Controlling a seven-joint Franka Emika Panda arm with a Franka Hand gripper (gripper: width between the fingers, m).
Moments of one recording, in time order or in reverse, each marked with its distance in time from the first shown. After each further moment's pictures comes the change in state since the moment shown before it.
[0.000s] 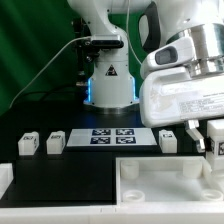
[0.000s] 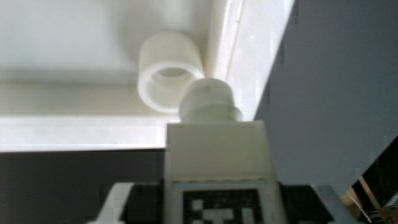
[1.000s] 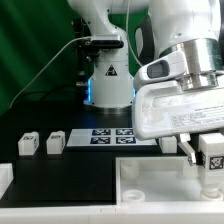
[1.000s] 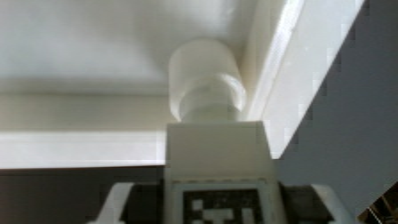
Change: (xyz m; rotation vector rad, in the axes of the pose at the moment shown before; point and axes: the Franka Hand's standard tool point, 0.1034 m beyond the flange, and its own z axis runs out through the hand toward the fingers) arm 0.002 0.011 0.011 -0.012 0.008 -0.004
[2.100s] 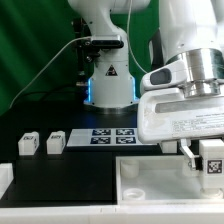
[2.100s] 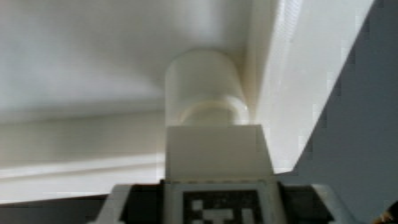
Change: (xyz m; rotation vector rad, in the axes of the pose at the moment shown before) arm -0.011 -0.005 0.006 -0.080 0.034 0.115
